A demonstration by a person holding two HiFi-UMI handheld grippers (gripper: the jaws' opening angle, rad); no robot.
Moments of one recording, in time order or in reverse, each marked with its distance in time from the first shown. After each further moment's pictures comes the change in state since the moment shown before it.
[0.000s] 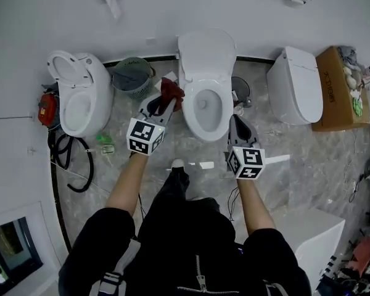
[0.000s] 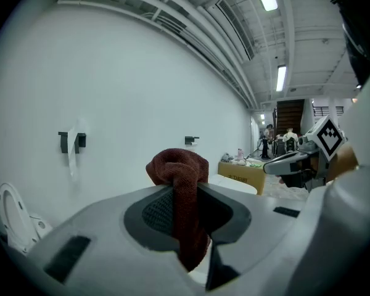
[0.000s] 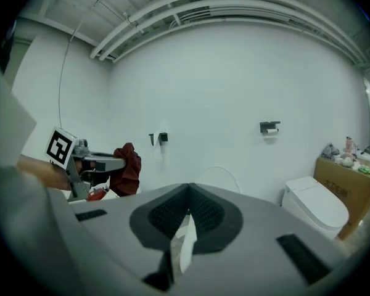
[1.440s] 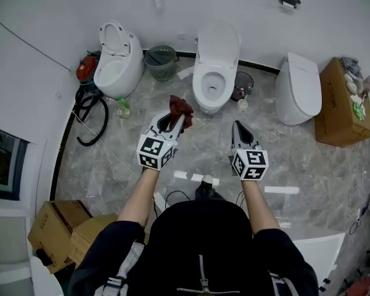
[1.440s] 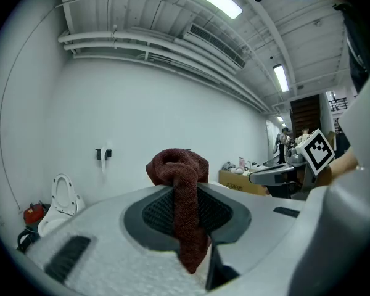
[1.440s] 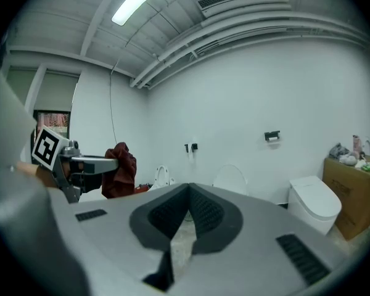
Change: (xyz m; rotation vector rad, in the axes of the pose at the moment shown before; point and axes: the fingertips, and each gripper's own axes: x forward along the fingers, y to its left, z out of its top) left arm -0.282 -0.420 0.005 -0.027 -0.081 0.251; right arm -0.417 -0.015 -0.078 -0.037 -0.081 0.273
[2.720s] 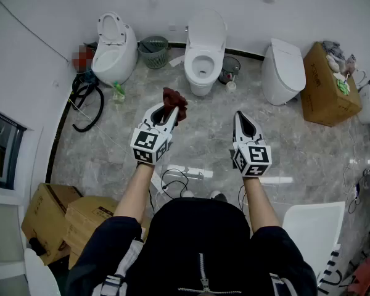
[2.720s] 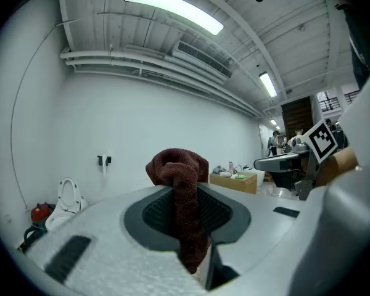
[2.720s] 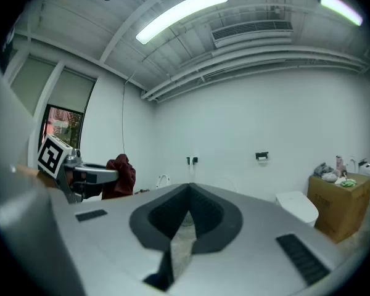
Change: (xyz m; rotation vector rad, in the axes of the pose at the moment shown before) left arm -0.184 -0.118 0.000 0.023 -0.058 -0.017; right arm -0.221 0.089 0.006 -0.083 -0.121 -0.053
